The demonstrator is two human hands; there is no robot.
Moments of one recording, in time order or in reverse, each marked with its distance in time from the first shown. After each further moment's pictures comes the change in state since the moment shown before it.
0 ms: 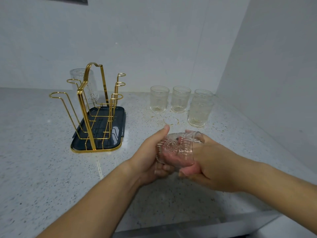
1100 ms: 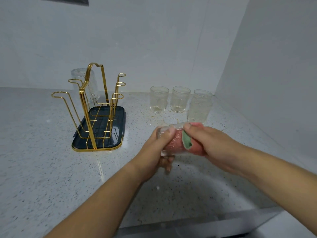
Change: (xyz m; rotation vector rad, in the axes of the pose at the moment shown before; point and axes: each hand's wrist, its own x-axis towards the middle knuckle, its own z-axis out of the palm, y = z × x) left_hand 0.005 -0.009 0.000 0.187 0.063 0.342; right_hand 0.012 -0.012 -0.021 1.381 0.236 0.482
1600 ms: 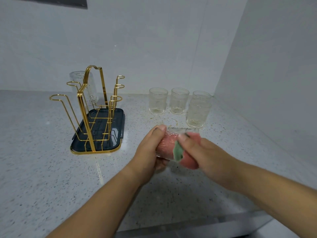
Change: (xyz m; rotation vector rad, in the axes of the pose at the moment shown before) left_hand 0.000 -0.002 0.000 -0.063 0.144 -0.066; right_hand -0.012 0.008 0.014 -0.095 -0.085 -0.049
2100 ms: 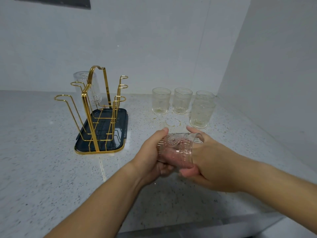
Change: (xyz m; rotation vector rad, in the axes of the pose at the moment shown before) left_hand -0.002 0.011 0.001 -0.056 -0.034 -0.210; right_hand 0.011 0.021 -0.022 -1.451 -0.133 -0.462
